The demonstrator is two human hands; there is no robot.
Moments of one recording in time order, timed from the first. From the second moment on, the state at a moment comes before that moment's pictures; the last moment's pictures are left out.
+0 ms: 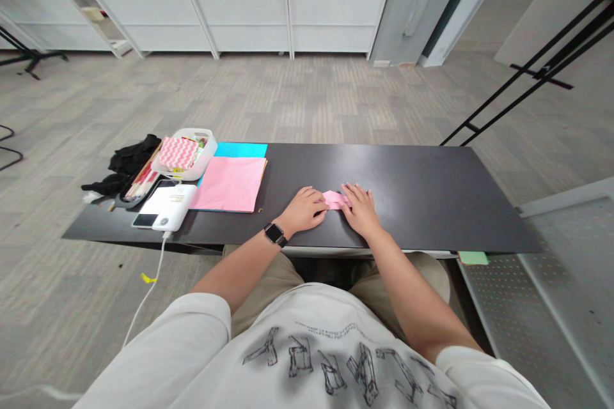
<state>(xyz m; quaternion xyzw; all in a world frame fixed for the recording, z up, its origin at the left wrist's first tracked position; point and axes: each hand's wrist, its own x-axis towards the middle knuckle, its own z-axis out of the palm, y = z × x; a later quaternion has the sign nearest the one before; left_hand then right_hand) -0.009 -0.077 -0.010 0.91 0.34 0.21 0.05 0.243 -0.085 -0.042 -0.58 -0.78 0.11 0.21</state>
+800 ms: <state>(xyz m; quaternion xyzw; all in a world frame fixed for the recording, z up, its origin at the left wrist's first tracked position) -0.040 -0.091 -0.010 0.93 0.33 0.18 0.05 0.234 -0.089 -0.035 -0.59 -0.78 0.08 0.19</state>
